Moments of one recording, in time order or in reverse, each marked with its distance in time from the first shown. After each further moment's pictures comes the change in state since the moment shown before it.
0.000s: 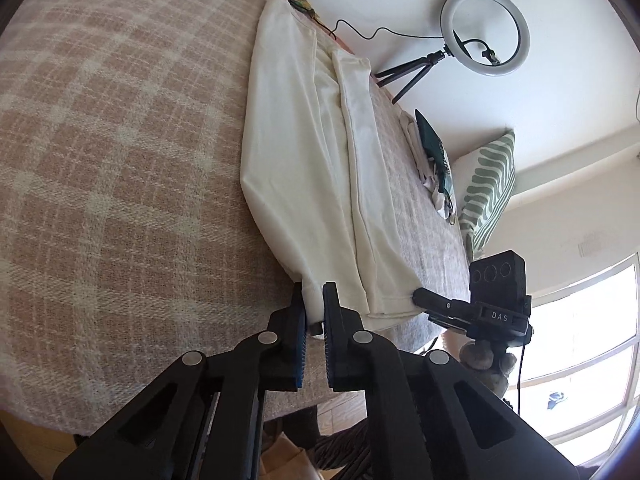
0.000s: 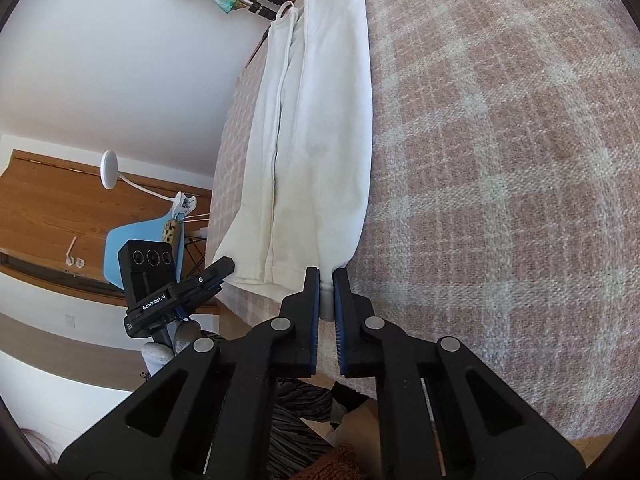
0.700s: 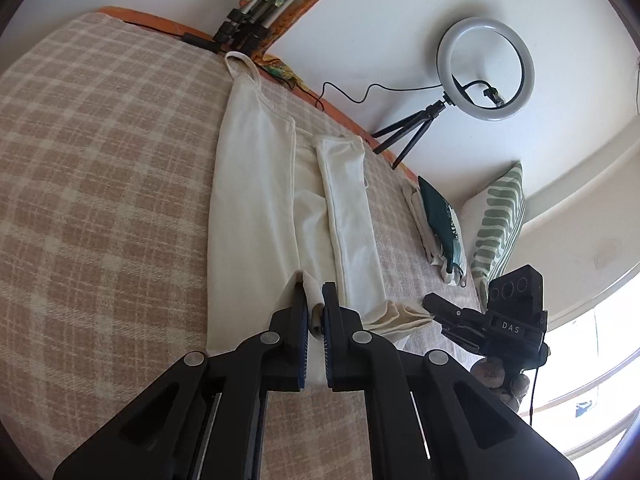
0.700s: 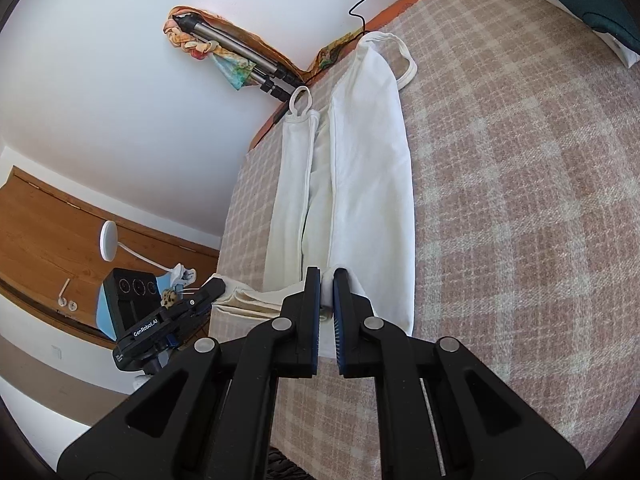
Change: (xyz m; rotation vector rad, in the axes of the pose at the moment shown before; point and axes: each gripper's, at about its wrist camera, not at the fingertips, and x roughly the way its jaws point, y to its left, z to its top) left arm 0.028 -0.012 0.115 0.073 -0.129 0.061; right arm -0.001 0.013 0.109 -0.019 -0.190 -0.049
